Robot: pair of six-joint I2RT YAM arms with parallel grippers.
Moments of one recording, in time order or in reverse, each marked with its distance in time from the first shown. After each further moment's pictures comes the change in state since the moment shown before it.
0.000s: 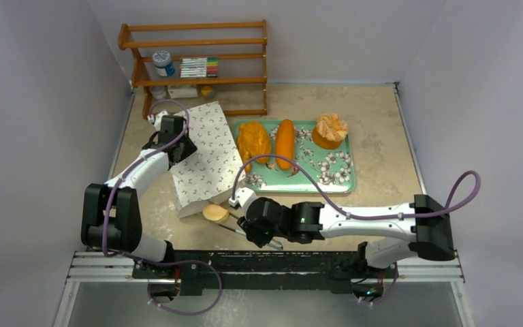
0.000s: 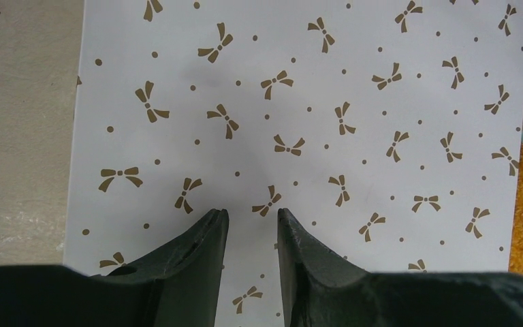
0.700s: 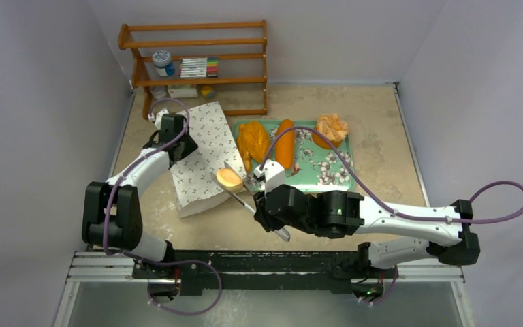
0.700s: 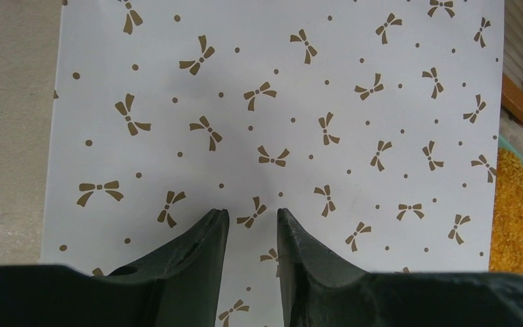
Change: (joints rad) left arm 0.000 0.016 0.011 0.027 0.012 -0.010; right arm 0.031 -0.199 0.230 -0.297 0.203 0.211
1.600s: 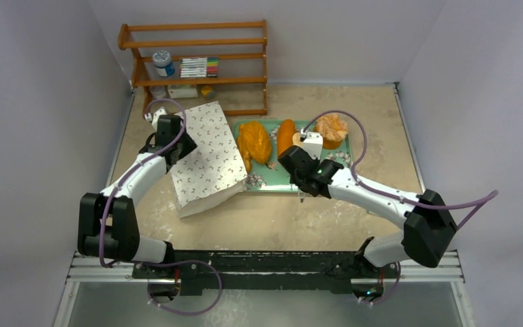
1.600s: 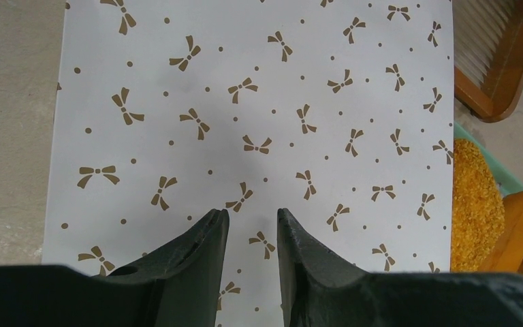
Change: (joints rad) left arm 0.000 -0.080 -0.029 0.017 0.022 -0.007; right arm -0.554 0.183 -0.207 0.097 0.250 0.212
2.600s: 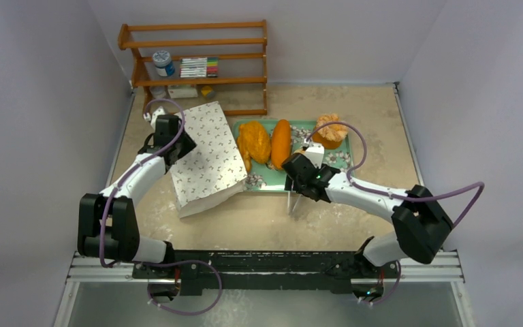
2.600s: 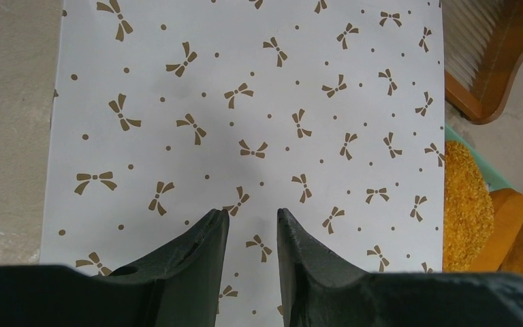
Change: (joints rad) left arm 0.014 -0.005 -0.009 0.024 0.025 -0.001; right arm -0.053 0.037 -0.150 0.153 -0.098 0.033
